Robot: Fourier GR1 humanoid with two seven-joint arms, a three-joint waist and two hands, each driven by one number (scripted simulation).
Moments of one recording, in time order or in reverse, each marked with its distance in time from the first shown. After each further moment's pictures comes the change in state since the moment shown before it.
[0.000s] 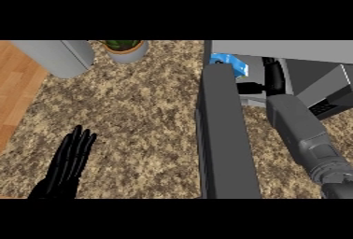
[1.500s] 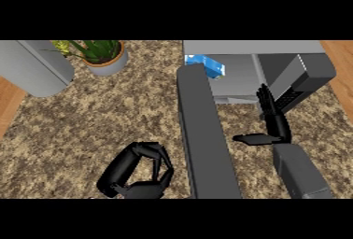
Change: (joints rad) left arm -0.332 0.016 -0.163 0.462 -0.168 -0.057 0.031; right arm 0.441 0.065 0.063 -0.286 -0.043 0.358 -0.184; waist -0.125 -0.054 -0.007
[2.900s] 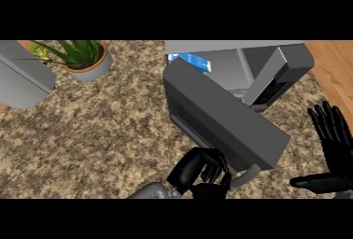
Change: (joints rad) left arm -0.462 -0.004 -0.605 0.532 0.368 0.604 -0.061; right arm 0.569 -0.111 0.046 -1.004 -0.292 0.328 0.369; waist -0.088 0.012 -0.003
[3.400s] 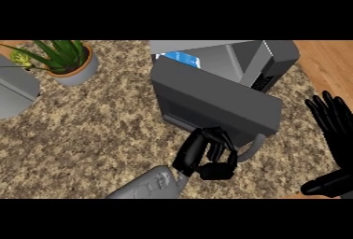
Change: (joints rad) left arm -0.160 -0.005 -0.005 0.046 0.192 0.181 -0.076; right arm -0.037 -0.059 0.037 -0.120 -0.090 0.129 0.091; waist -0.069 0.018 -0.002
